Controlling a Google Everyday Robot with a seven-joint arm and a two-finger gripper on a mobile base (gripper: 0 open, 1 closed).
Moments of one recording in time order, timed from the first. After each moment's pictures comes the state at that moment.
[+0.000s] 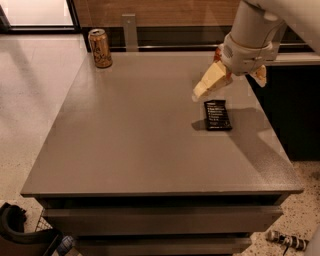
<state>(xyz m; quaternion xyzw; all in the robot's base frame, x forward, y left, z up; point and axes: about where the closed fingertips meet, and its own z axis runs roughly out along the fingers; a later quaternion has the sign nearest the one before) 0.582 -0.185 0.885 -0.16 0.98 0.01 0.06</state>
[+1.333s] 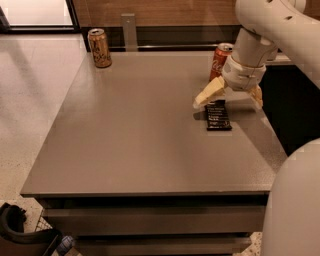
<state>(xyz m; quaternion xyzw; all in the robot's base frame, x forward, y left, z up) 0.601 -0.202 0.818 -0.06 1.00 0.06 -0.01</state>
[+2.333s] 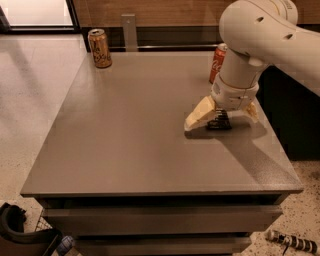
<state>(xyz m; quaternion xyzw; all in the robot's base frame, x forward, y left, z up) 0.541 -0.170 0.811 -0.10 1.00 0.02 0.02</state>
